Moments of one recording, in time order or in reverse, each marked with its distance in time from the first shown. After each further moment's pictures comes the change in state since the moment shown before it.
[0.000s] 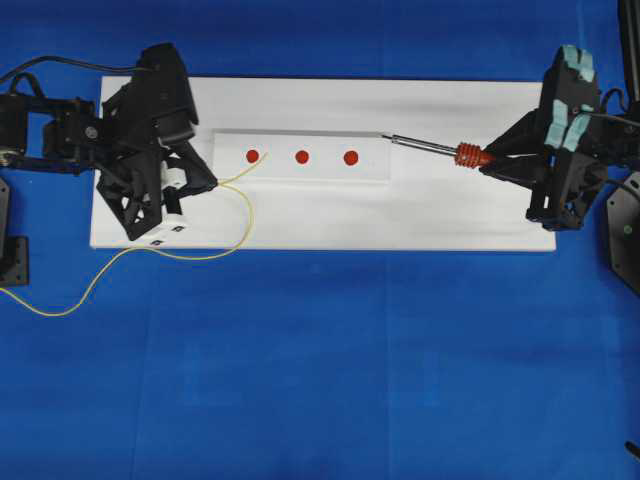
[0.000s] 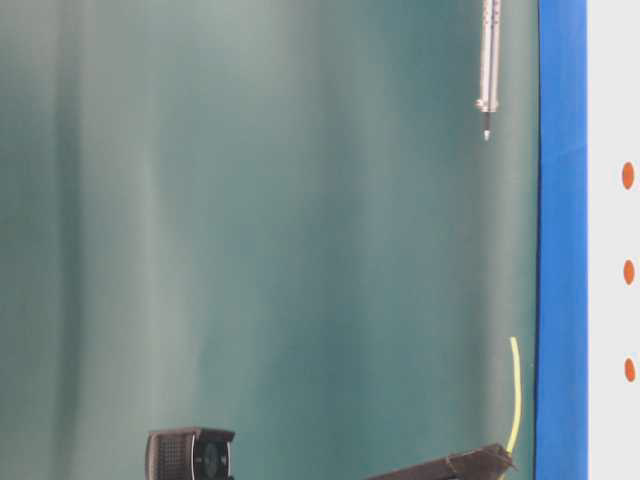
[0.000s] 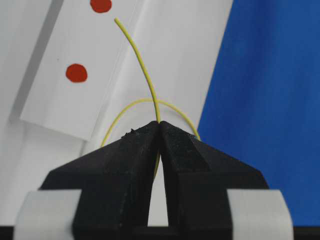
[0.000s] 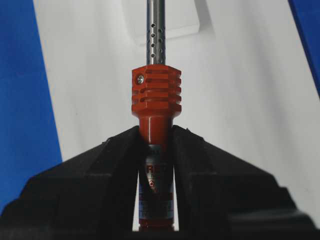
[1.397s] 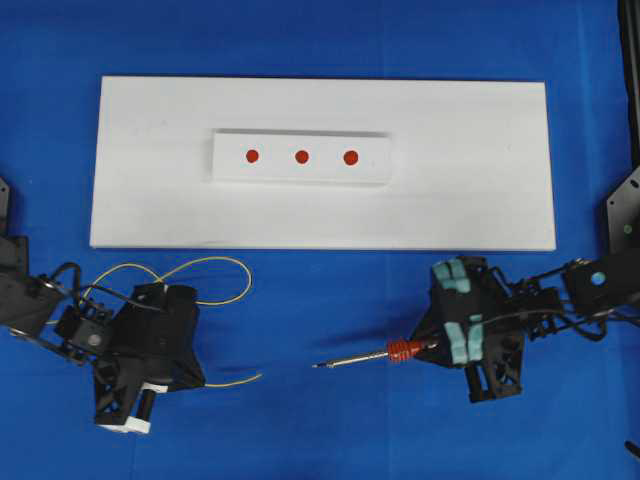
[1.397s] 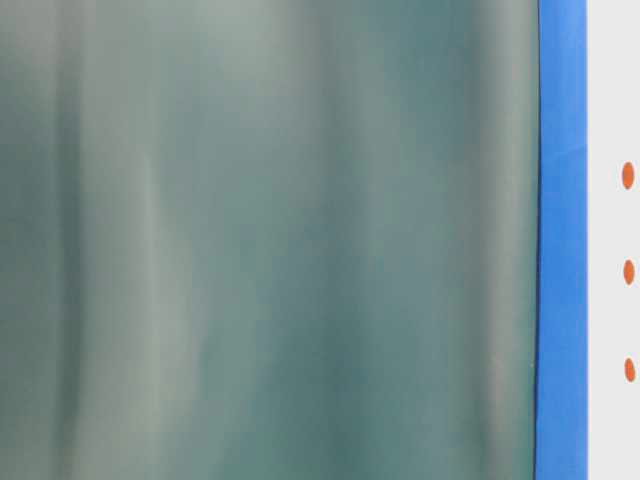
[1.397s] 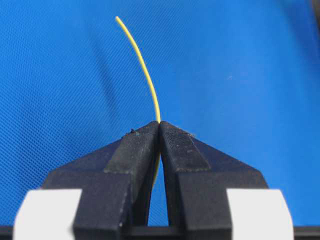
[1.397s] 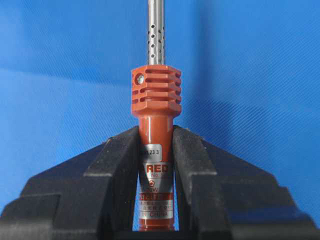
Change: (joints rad) left arm -0.557 0.374 0.074 -0.002 -0.472 -0.133; right arm 0.629 0.626 -0.158 0.044 -0.426 0.202
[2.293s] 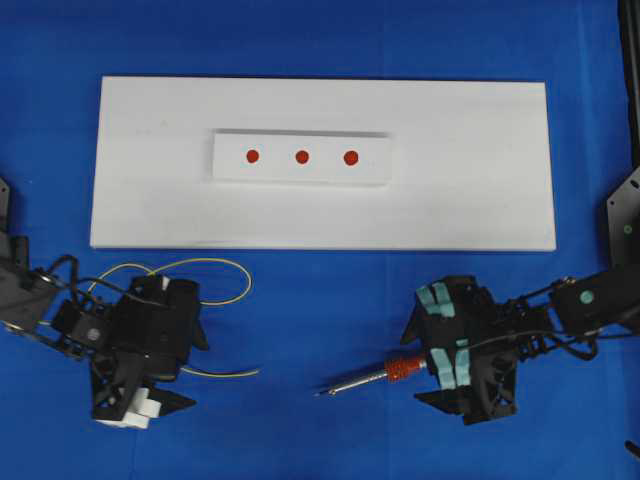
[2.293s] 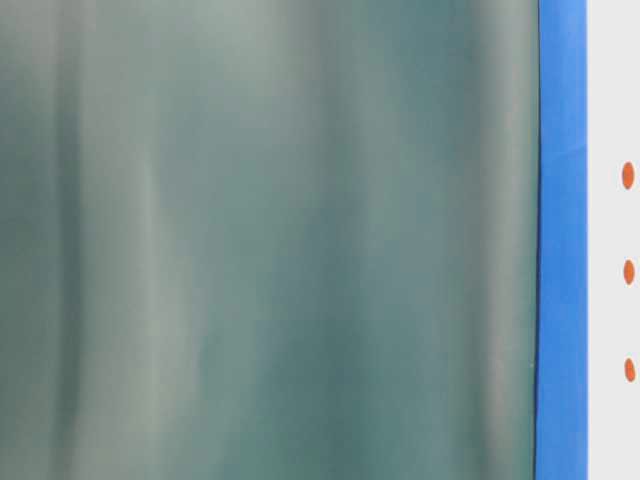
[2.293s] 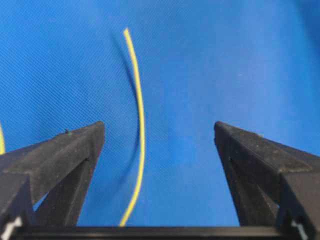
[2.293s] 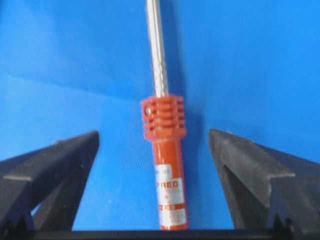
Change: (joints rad) left arm 0.018 -0.124 -0.031 0.002 0.173 0.029; right arm 0.026 -0.031 -0.083 0.008 0.114 -0.011
